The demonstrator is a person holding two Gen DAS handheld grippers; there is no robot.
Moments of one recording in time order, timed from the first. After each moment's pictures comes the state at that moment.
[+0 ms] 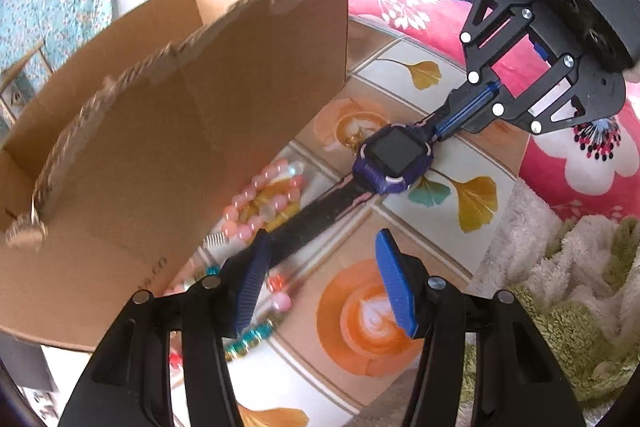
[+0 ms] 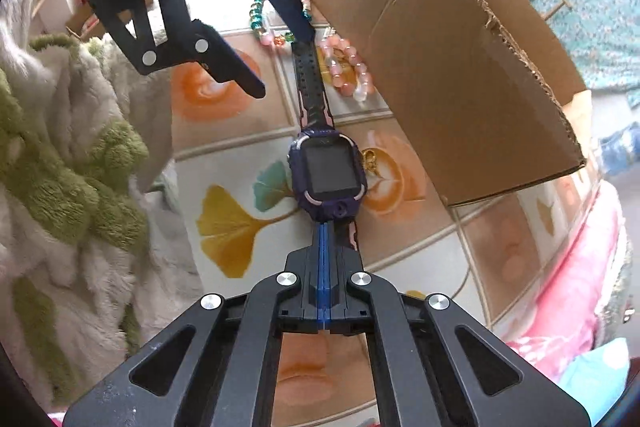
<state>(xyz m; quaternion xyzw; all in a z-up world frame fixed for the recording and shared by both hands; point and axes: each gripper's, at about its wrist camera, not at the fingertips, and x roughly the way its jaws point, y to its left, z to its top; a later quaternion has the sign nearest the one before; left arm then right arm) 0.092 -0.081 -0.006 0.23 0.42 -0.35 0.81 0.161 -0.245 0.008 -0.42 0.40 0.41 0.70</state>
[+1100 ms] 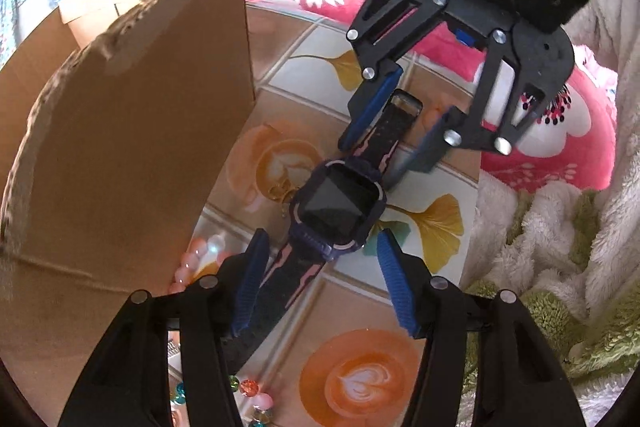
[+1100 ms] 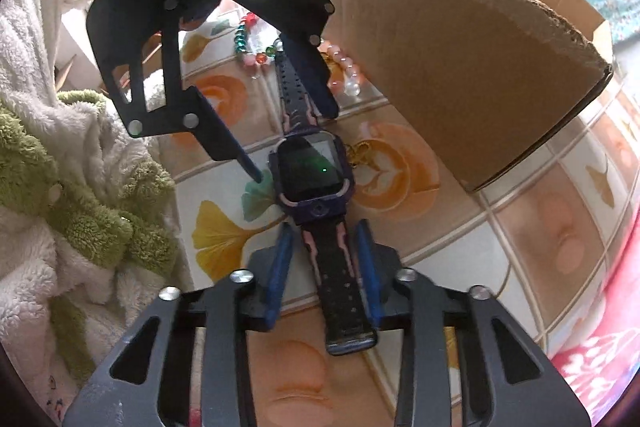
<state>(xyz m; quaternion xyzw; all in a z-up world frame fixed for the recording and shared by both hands) 0.130 -0.132 -0.010 0.26 0.46 -0.49 0.70 0.206 -0.274 0.008 -0.29 0.46 0.48 0.69</state>
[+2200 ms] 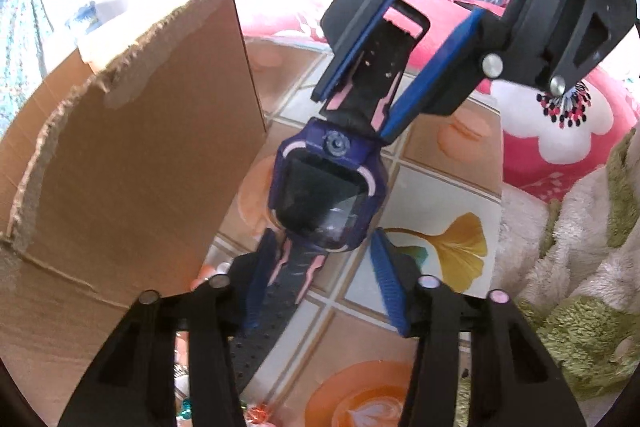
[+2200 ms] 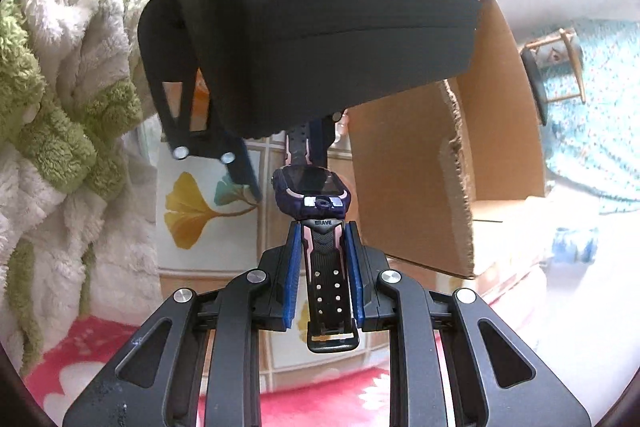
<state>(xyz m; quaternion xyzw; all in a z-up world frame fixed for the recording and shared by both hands) 0.108 -0.132 -0.017 0.28 0.36 -0.46 0.76 0.131 -0.187 0.057 -0.60 0.32 0.40 0.61</state>
